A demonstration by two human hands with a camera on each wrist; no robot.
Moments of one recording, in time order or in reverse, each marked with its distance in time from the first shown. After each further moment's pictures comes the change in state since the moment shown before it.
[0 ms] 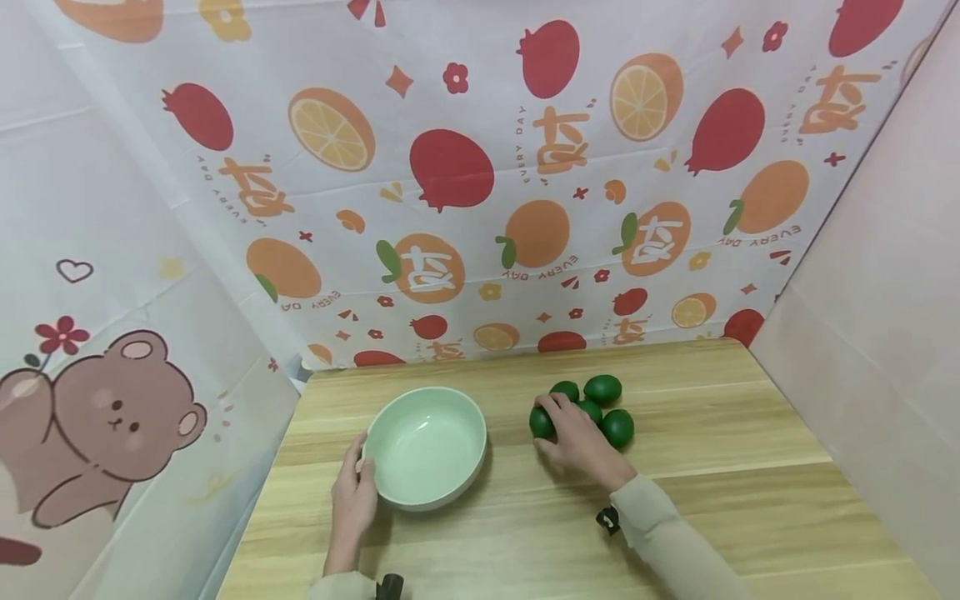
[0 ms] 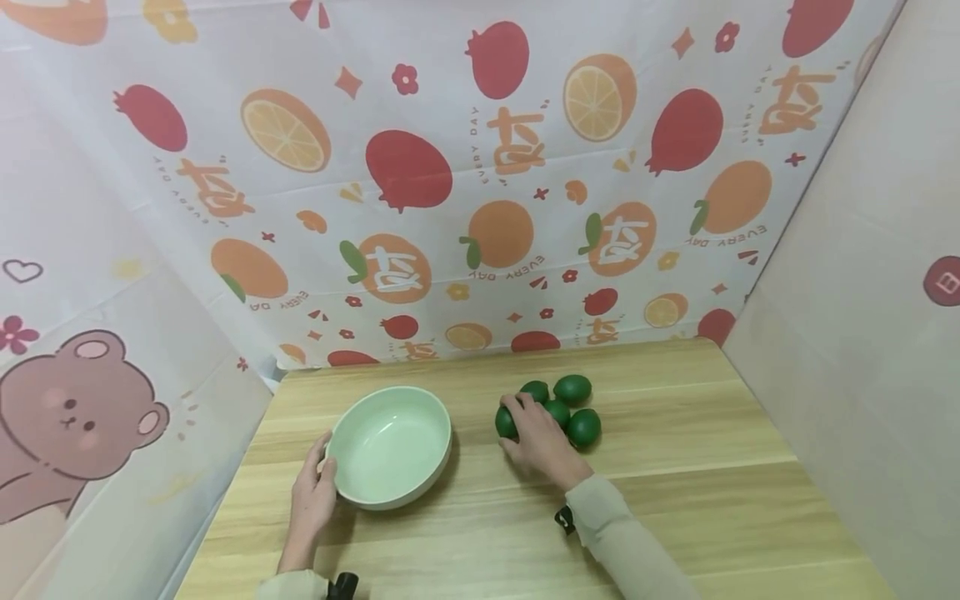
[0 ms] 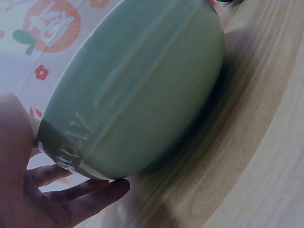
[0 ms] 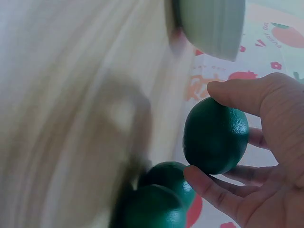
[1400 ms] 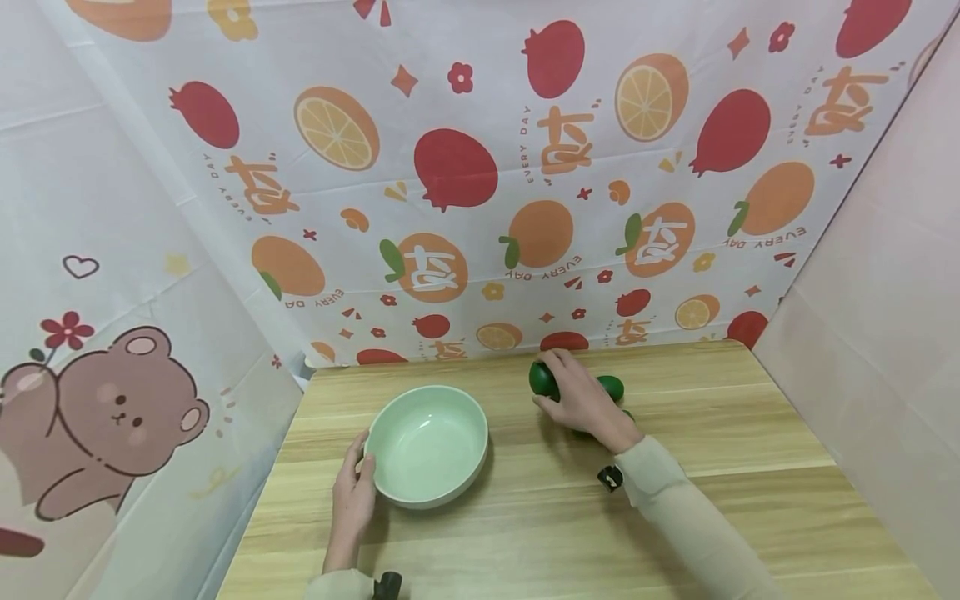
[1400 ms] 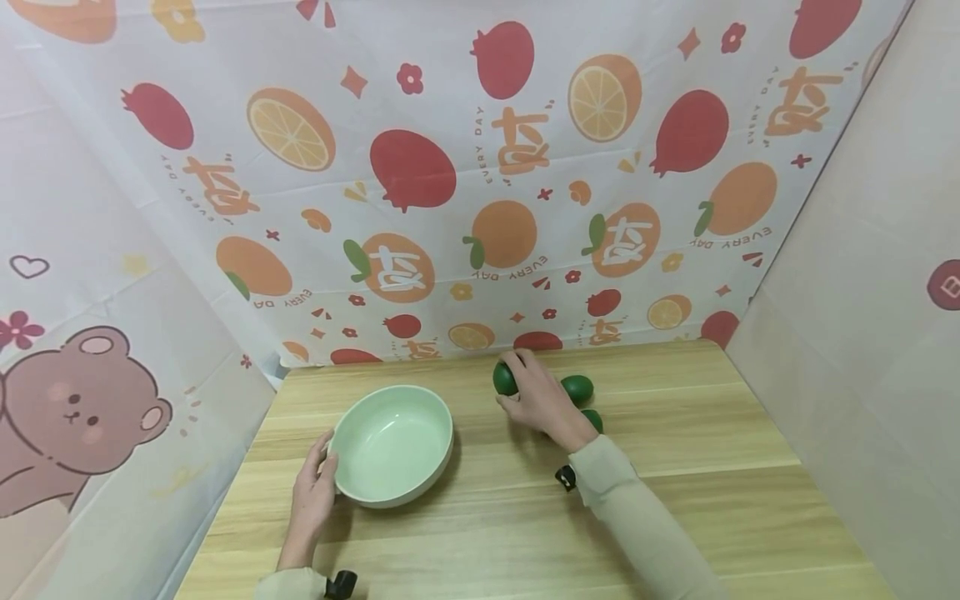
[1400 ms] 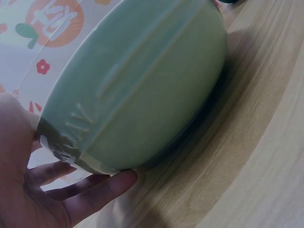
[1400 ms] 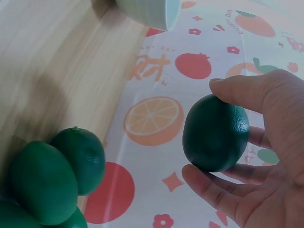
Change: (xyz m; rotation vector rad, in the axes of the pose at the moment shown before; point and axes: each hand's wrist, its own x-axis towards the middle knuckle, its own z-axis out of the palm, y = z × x) left_hand 0.001 -0.004 0.000 -0.043 -0.006 -0.015; right_hand 0.040 -0.015 -0.058 -0.020 0.114 -0.125
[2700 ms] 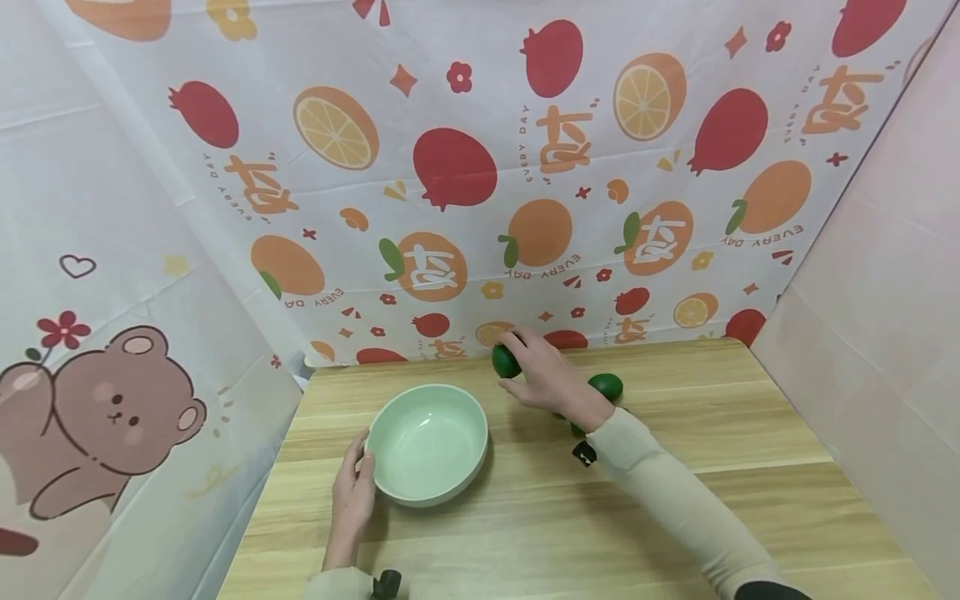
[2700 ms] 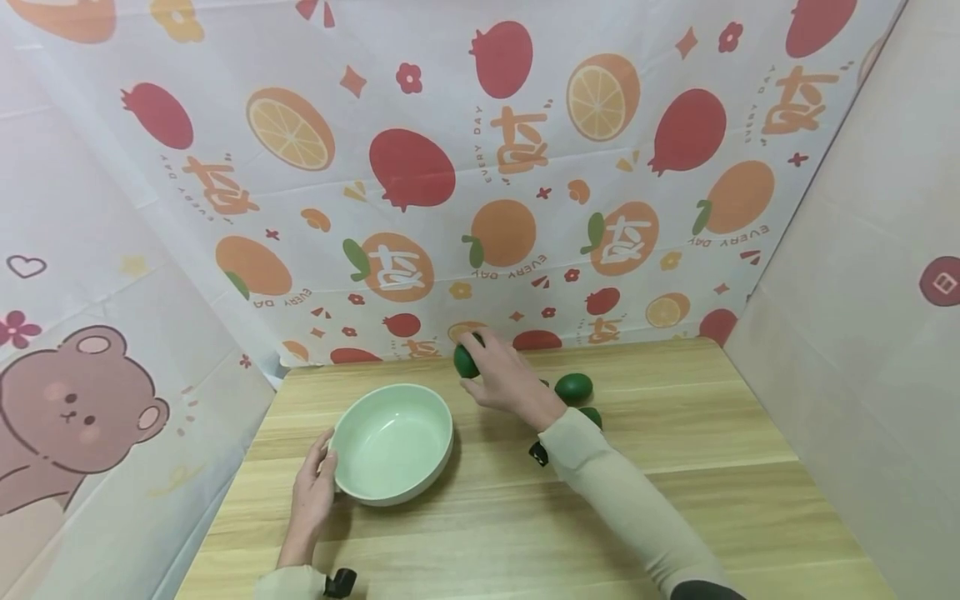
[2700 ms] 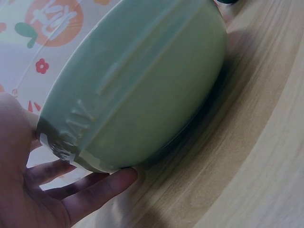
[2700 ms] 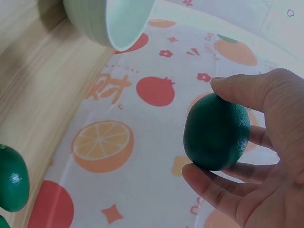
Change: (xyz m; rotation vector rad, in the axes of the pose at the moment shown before) left_hand -0.001 0.001 -0.004 -0.015 -0.016 0.007; right_hand 0.039 -0.052 -0.019 -0.067 -0.016 -0.174
